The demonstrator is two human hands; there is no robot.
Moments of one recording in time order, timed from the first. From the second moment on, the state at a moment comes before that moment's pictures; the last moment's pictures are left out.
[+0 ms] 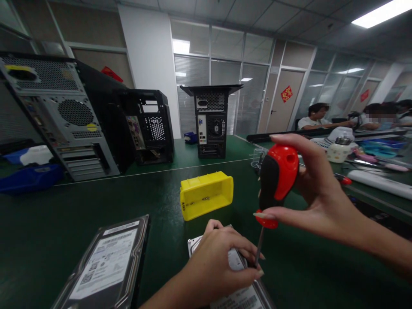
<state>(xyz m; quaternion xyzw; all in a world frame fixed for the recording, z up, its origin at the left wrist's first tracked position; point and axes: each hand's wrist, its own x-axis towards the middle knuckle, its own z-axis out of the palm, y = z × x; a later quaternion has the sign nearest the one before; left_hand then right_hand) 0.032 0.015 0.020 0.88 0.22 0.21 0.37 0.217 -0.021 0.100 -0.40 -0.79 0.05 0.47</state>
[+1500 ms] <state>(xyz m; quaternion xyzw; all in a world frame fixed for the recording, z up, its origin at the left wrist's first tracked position) 0.031 0.021 0.009 0.89 0.20 0.23 0.35 0.203 -0.021 0.113 -0.18 -0.64 0.54 0.52</state>
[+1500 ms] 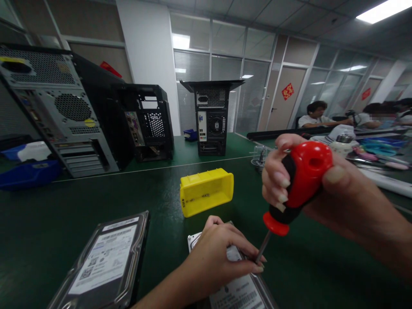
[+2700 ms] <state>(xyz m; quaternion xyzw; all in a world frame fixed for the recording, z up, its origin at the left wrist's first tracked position) 0.029 0.019 0.017 0.88 0.20 0.21 0.37 0.200 -0.019 0.105 -0.19 -0.65 0.53 0.51</state>
